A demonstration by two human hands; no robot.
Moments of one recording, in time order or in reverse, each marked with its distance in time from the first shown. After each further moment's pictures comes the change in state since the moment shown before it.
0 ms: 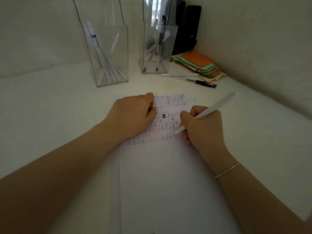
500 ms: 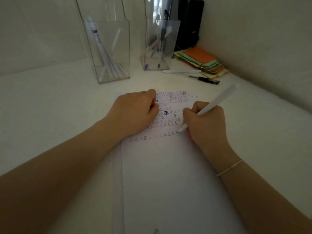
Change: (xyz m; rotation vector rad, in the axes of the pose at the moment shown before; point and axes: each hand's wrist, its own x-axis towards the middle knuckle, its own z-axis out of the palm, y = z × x) left_hand -0.001 0.001 -0.002 0.001 0.001 0.004; right_hand -0.001 0.000 0.001 -0.082 0.026 -0.043
